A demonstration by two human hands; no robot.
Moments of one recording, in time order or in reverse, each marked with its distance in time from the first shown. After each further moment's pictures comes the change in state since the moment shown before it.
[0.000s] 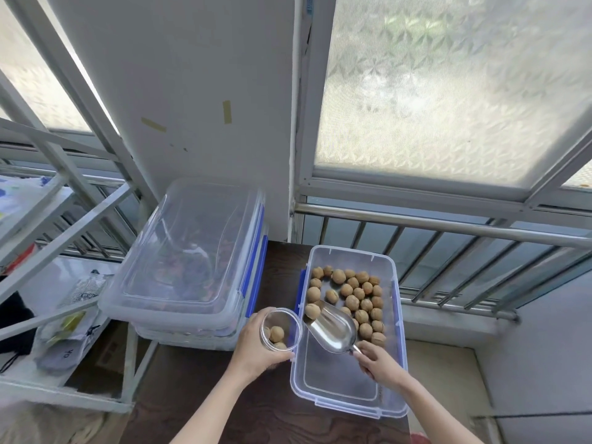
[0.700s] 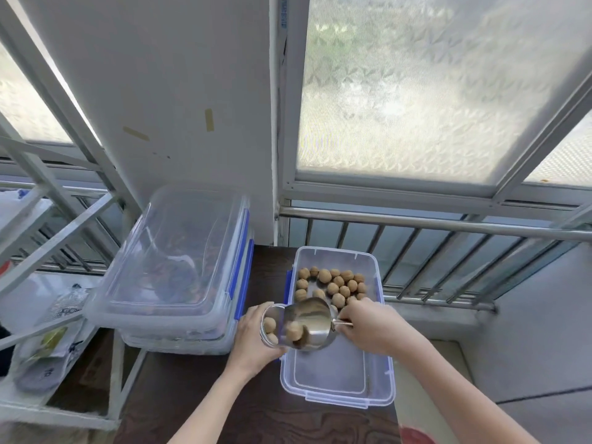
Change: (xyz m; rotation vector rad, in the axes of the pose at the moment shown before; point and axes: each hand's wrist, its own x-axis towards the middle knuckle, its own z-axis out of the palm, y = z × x) left_hand 0.004 0.013 0.012 0.126 0.015 0.068; right_hand -0.103 -0.174 -0.041 -0.881 0.157 -0.115
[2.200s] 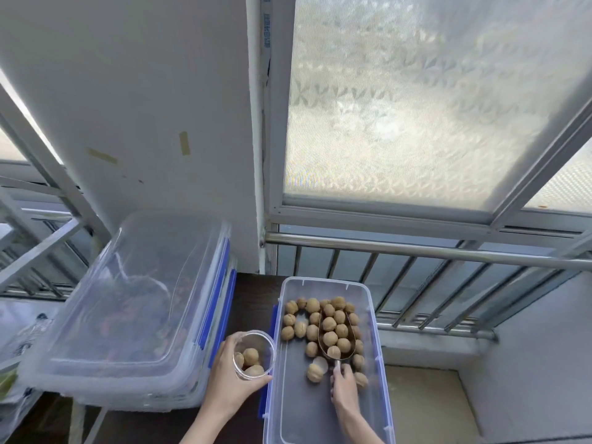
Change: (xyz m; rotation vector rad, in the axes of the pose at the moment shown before) left_hand 0.038 -0.006 0.010 -0.178 0.113 -0.094; right_hand 0.172 0.103 0.289 1.291 0.245 0.612
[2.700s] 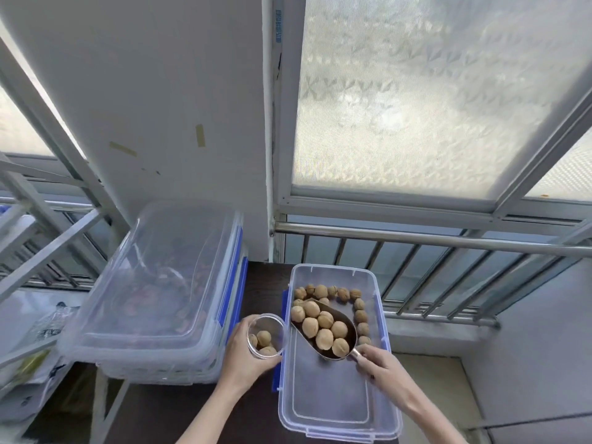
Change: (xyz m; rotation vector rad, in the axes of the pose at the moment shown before) left_hand -0.010 0.002 -0.010 0.012 -0.030 0.015; right_hand -0.152 -0.129 -0.100 -0.266 -0.427 -0.402
